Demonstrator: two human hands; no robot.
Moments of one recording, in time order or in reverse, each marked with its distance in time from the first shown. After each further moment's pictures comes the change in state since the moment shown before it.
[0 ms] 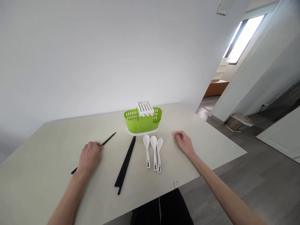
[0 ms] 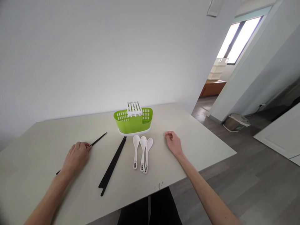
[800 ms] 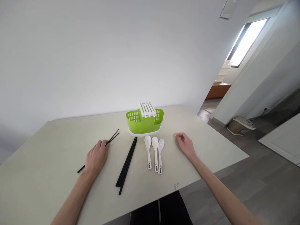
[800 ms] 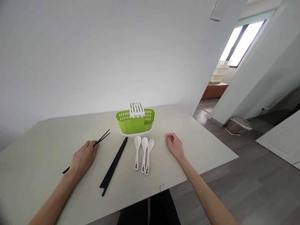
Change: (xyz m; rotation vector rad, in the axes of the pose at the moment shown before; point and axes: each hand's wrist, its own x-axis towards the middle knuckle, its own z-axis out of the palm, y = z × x) left_hand -0.012 0.028 -0.005 -0.021 -0.010 0.021; right_hand -0.001 0.004 0.002 -0.010 -0.005 -0.032
